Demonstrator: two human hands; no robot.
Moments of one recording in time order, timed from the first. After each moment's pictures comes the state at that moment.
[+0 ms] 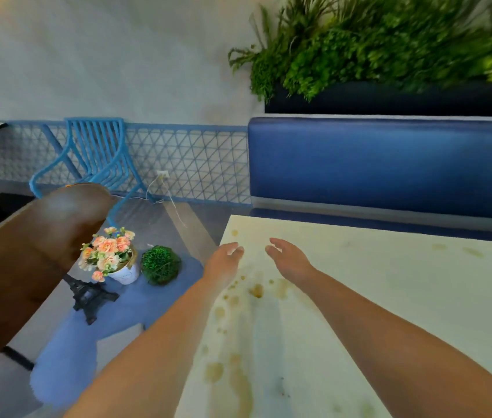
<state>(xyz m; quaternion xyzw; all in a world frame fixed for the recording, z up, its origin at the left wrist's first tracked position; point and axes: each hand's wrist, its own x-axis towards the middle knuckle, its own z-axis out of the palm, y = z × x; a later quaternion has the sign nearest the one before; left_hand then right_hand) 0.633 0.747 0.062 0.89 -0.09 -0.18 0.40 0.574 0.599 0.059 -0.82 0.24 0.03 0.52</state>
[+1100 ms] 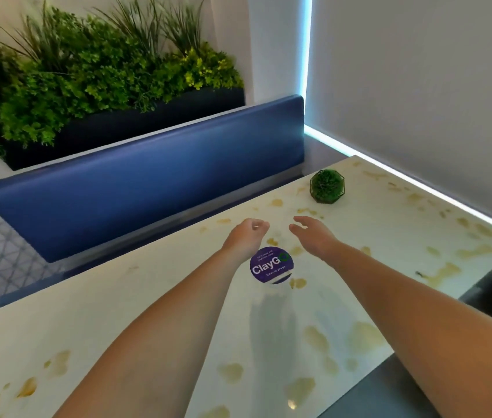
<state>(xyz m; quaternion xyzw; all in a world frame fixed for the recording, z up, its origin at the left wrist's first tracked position) 0.301 0.312 0.118 0.79 -0.45 -0.30 0.28 0.154 0.233 0.104 -0.70 0.54 -0.18 0.43</state>
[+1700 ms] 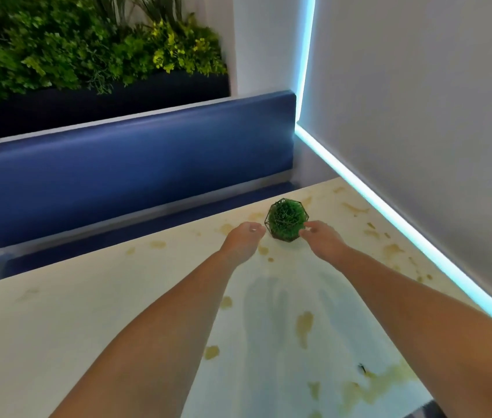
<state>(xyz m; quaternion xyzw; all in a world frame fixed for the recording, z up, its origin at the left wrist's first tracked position) 0.222 0.066 0.075 0.79 -0.37 -0.36 0.32 0.057 -0.034 0.077 -0.72 0.56 -0.08 0.40</state>
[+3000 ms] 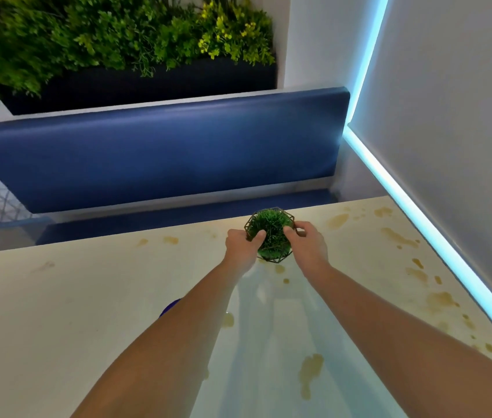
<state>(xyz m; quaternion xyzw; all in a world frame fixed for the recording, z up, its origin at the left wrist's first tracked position) 0.253 0.020 0.015 0.81 -0.19 -0.28 0.47 0.139 -0.065 0.041 -0.68 0.50 -0.19 0.50</state>
